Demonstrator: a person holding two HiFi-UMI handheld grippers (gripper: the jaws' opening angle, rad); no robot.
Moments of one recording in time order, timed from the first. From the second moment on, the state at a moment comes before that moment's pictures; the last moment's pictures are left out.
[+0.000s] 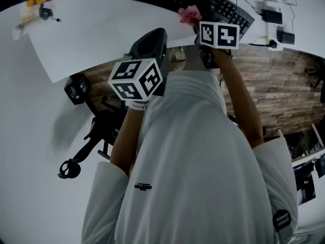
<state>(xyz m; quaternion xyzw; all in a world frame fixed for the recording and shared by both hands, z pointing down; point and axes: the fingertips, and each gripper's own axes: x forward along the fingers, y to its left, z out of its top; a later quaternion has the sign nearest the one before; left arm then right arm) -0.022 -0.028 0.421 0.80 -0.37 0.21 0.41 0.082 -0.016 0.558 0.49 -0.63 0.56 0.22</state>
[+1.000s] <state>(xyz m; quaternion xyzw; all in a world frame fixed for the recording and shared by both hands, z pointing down) -0.080 -0.068 0.430 0.79 -0.39 0.21 0.43 0.011 -0.076 0.560 0.46 -0.62 0.62 0.16</state>
